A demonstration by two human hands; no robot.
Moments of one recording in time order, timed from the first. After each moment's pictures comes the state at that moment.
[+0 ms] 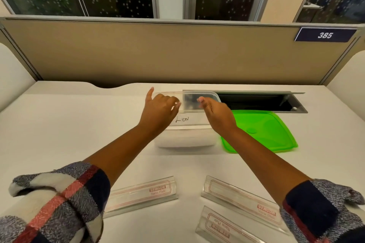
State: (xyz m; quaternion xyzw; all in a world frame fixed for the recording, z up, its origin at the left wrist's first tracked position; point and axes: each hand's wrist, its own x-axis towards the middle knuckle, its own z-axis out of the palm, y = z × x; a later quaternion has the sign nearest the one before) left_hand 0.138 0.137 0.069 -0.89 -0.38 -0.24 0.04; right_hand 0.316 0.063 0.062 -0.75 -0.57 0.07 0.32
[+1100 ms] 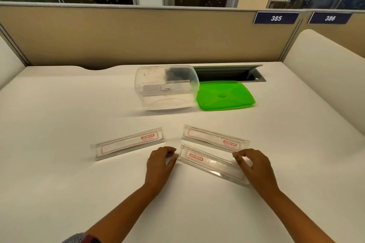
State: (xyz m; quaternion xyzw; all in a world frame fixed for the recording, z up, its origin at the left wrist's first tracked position) left_hand 0.074 -0.104 -0.047 -0.78 -0.46 -0.26 -0.34; right_hand 0.300 -0.259 -0.011 -0.80 -0.46 0.09 0.37
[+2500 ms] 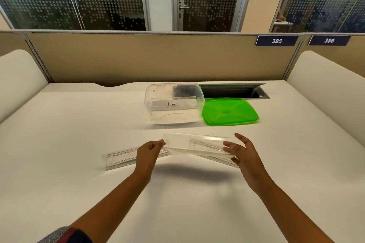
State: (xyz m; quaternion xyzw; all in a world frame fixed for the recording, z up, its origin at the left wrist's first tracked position) left_hand 0.060 -0.069 0.016 -0.53 -0.52 -0.39 -0.54; right_hand 0.285 -0.209 0.030 -0.62 -0.26 0.39 0.63
